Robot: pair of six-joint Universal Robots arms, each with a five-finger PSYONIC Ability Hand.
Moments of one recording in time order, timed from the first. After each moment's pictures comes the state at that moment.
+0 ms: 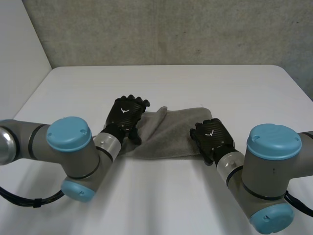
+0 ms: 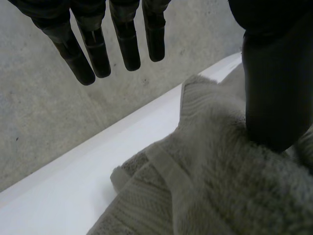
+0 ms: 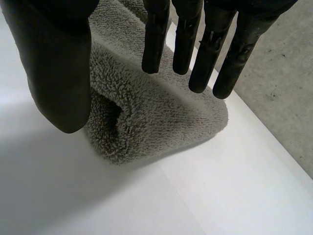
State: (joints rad) left arm 4.18 -2.24 -1.51 3.68 -1.47 3.33; right arm 2.10 -1.08 1.71 -0.33 1.54 2.62; left_hand 0.43 0.43 0.43 0.43 0.44; right_hand 0.53 0.51 0.52 0.52 0.36
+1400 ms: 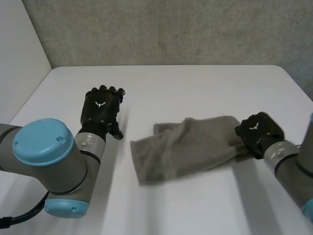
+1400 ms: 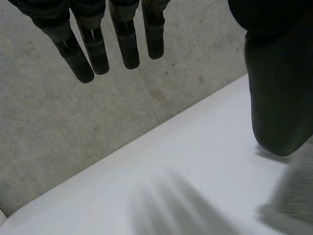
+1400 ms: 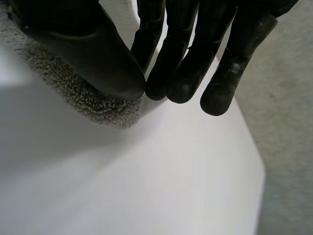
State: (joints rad) left arm 4.15 -1.98 -1.69 3.67 -1.75 3.33; right arm 1.84 -1.33 1.79 -0.09 1.52 2.27; left_hand 0.39 0.40 0.38 0.39 0.36; right_hand 1.29 1.32 1.33 1.33 1.16
